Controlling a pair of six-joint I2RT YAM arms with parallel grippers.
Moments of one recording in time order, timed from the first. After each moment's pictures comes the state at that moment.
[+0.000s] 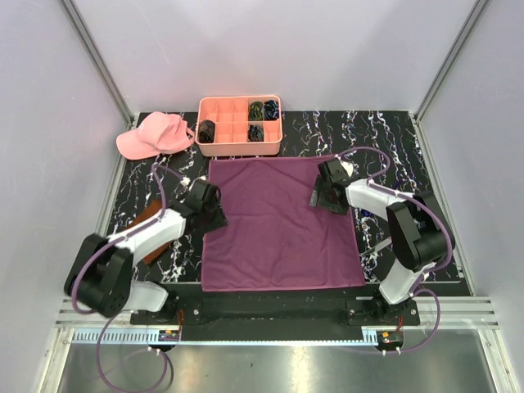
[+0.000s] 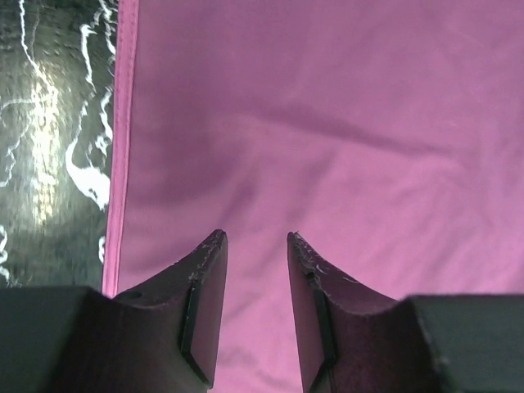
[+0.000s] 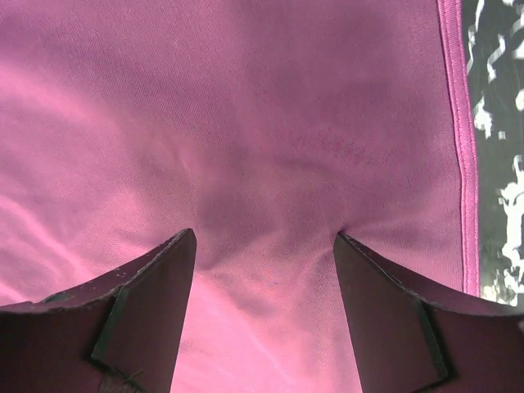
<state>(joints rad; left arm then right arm) -0.46 1.31 0.69 -0.37 -0.06 -0.79 0.41 1.71 0.98 -0.37 0.19 0.66</state>
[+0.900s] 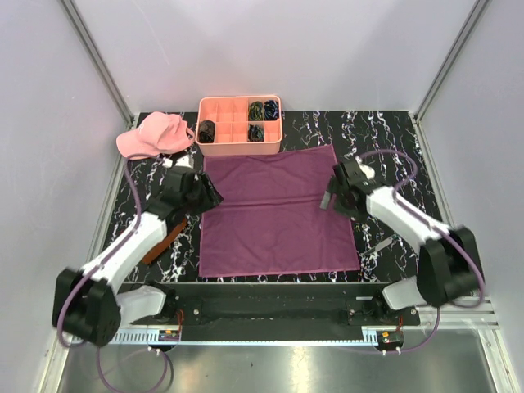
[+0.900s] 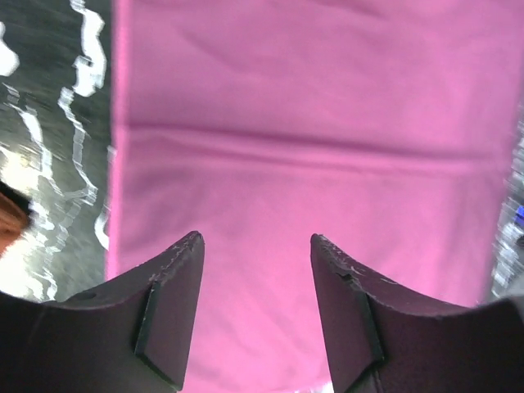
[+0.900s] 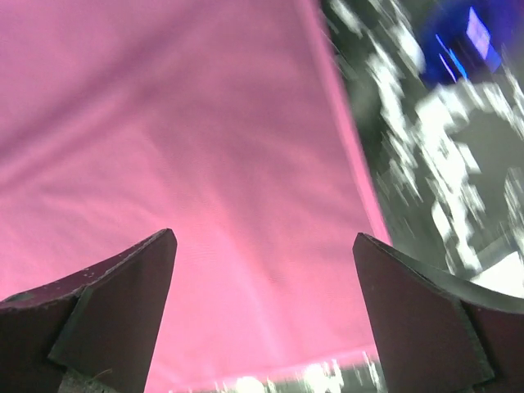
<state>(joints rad) -0.34 1.19 0.79 -0.37 -0.02 -0.68 0.38 1.48 0.99 -0.64 0.22 0.73</state>
